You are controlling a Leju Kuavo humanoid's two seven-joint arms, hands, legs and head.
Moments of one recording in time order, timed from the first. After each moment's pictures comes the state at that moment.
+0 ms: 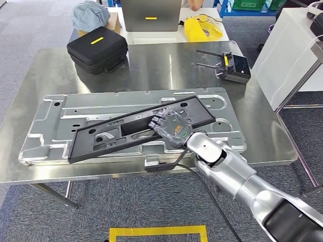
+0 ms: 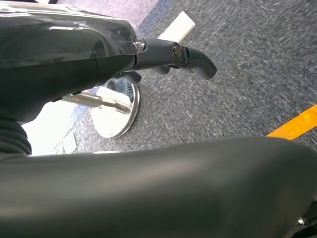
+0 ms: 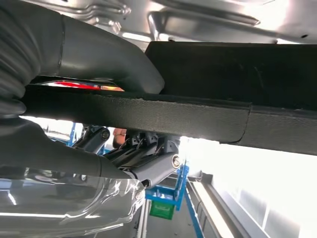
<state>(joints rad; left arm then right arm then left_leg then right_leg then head) -0.07 -0.22 0.70 -0.20 -1.48 0.43 -0.12 -0.77 -0.15 0.95 -1.00 1.06 -0.32 -0.19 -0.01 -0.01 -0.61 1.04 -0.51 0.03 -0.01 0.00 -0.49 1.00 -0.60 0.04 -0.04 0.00</state>
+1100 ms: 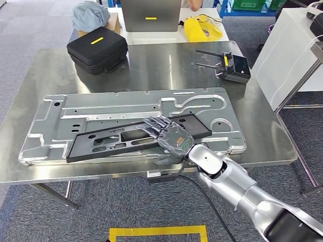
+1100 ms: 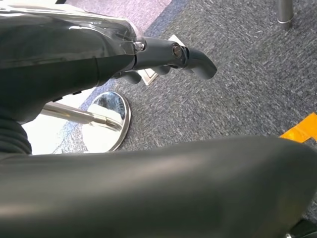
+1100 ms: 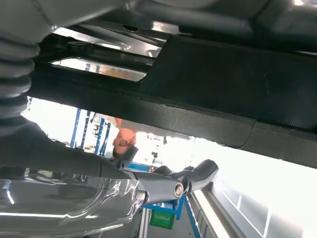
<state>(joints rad) -0.06 -0.23 0.67 -0.20 -1.50 0.50 -0.15 -0.69 -0.17 0.95 -1.00 1.07 -0.35 -0.18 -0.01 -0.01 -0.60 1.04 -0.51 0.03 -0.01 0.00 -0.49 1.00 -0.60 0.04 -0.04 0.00</state>
